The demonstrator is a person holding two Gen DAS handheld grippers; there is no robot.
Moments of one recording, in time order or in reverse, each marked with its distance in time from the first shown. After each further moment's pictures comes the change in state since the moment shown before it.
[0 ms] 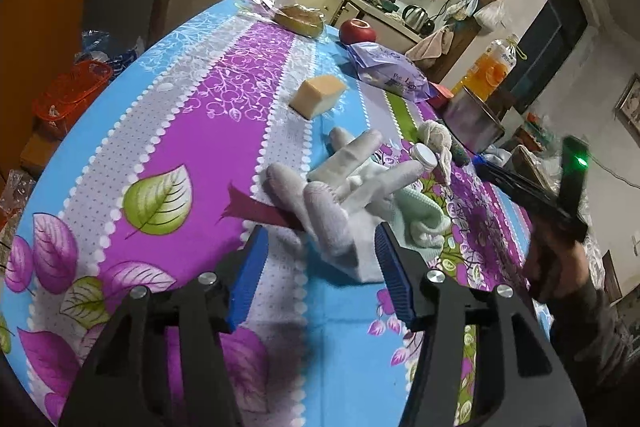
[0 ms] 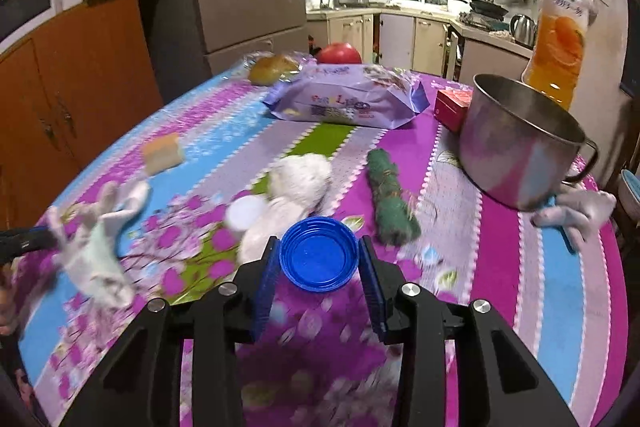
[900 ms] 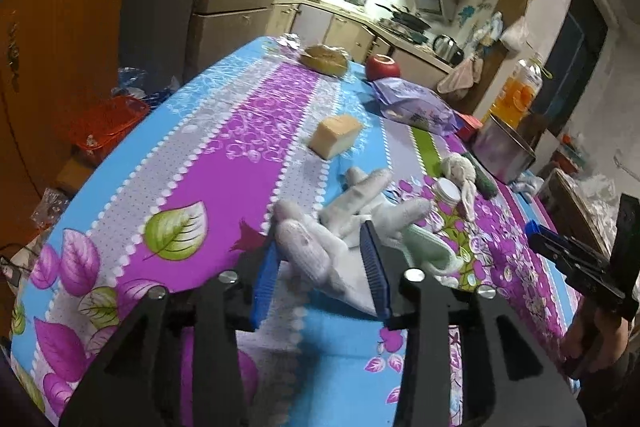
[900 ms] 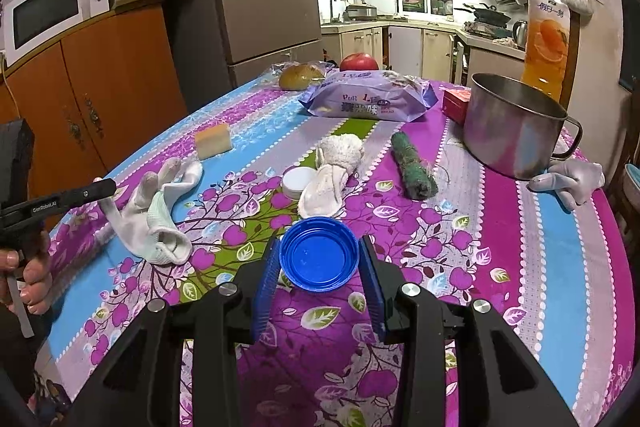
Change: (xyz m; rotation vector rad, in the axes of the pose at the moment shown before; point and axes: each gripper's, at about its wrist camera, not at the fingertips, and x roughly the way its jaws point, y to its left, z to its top) left arm -0.012 -0.018 0.001 -0.003 -0.149 0.163; right arm -0.050 0.025 -0.040 0.010 -0.049 0.038
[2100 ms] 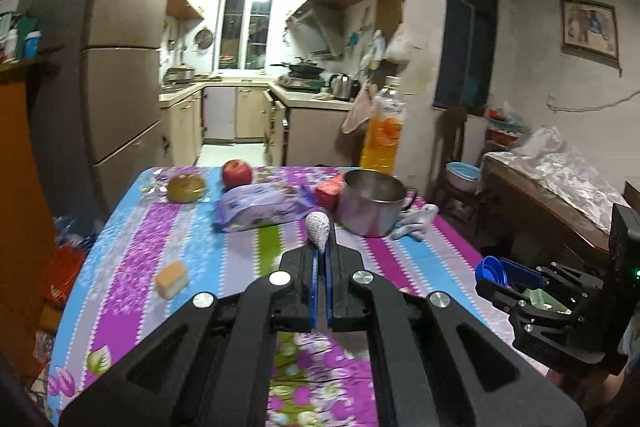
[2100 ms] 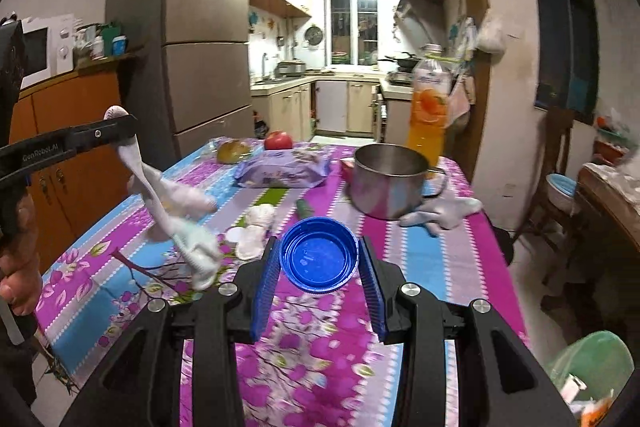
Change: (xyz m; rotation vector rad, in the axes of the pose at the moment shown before) left arm -0.077 -0.221 0.047 0.373 -0.212 -0.184; right arm -0.166 -0.020 0.000 0.084 -0.211 -0.267
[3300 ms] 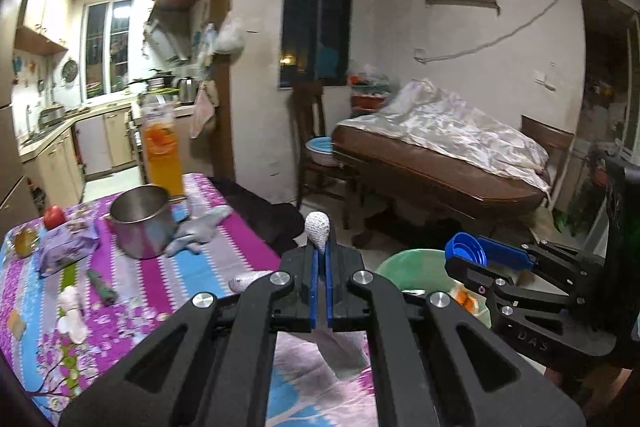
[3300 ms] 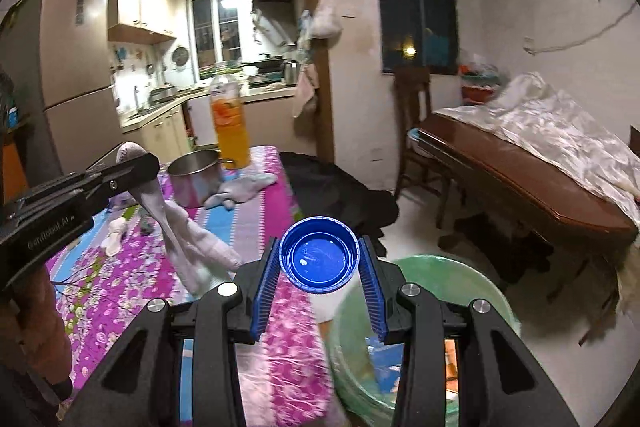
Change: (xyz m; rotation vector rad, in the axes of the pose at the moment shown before) left arm 0.027 -0.288 -0.028 0.242 0.037 -0.403; right arm -0.196 -0.206 -0.065 0.276 -0.005 -0.403
